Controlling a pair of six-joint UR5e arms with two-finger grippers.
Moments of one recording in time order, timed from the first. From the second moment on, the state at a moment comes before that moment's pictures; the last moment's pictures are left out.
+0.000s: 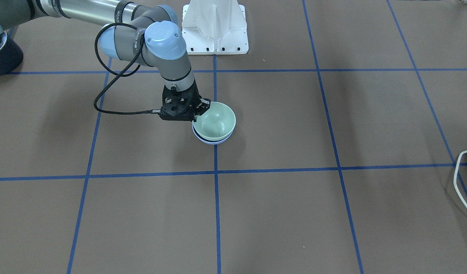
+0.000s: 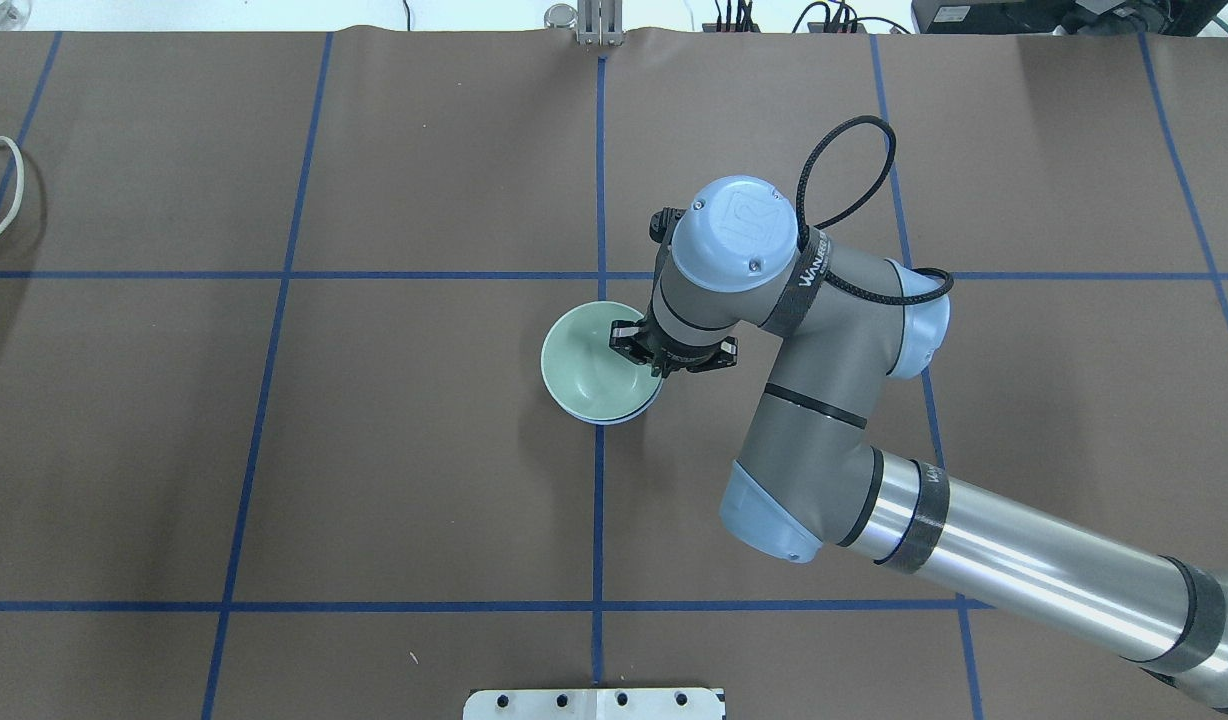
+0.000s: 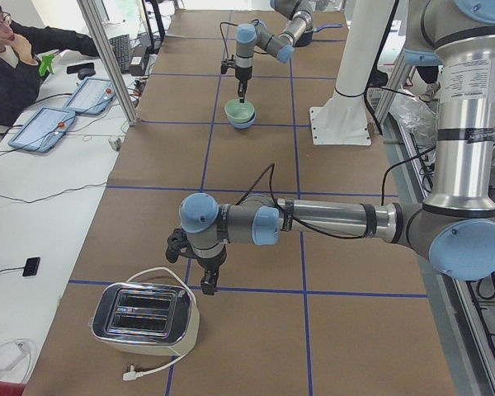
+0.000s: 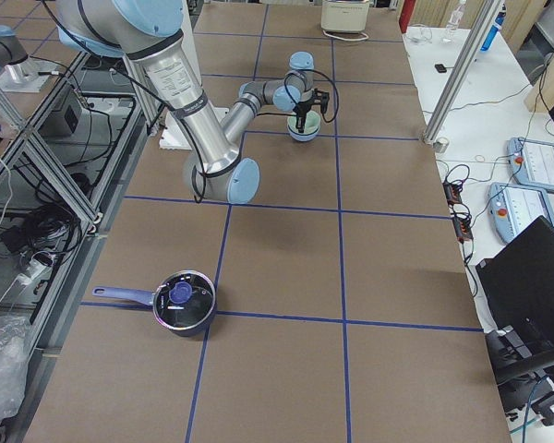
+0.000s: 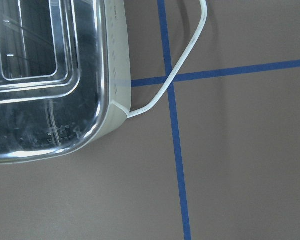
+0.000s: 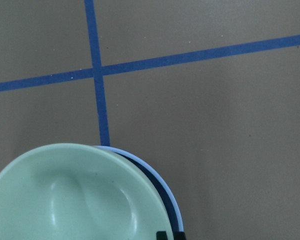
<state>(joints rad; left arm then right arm) -1.53 -1.54 -1.64 -1.55 -2.33 0.08 0.54 -0.89 1.63 -1.50 1.92 1.33</state>
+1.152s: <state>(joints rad) -1.53 -1.54 -1.63 -1.55 -2.33 0.07 0.54 -0.92 1.60 -1.35 1.90 1.33</state>
